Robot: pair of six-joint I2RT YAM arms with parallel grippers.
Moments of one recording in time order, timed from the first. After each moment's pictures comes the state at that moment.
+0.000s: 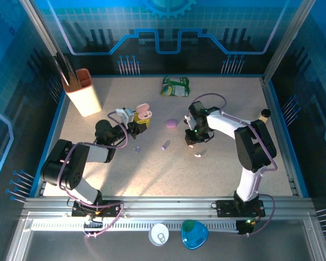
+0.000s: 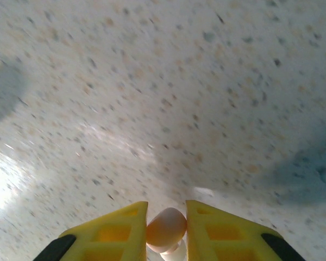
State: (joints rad) left arm -0.19 1.59 0.45 1.24 0.73 -0.14; right arm 0.43 1.86 1.23 -0.81 -0.22 0.10
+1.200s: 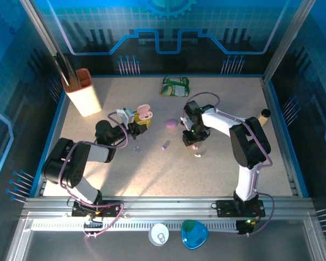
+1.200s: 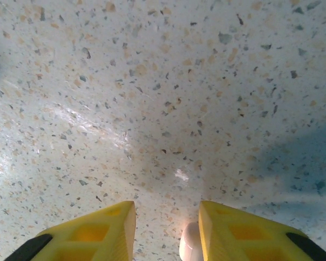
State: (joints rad) left arm -0.19 1.61 0.45 1.28 0.76 -0.14; right arm 0.47 1.92 1.31 -0.88 -0.16 0.05
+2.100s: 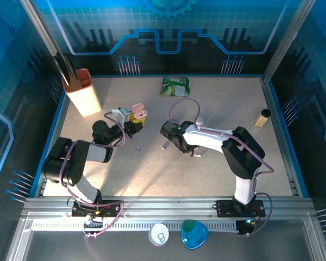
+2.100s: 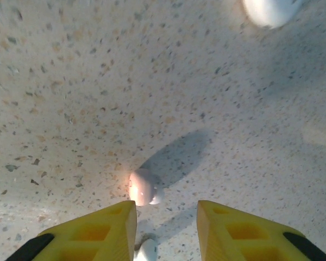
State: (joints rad) left arm -0.13 1.62 0.43 1.28 0.73 -0.14; right arm 0.81 1.88 1.24 -0.94 0.58 0.35
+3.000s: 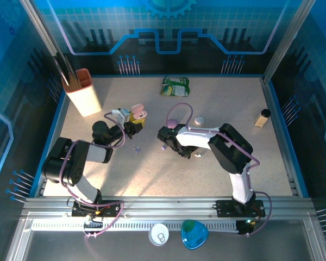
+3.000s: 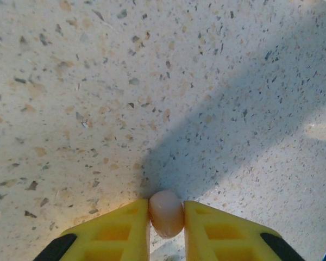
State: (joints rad) left arm -0.13 1.62 0.43 1.28 0.73 -0.14; right arm 0.83 2.00 1.28 -0.96 0.60 0.37
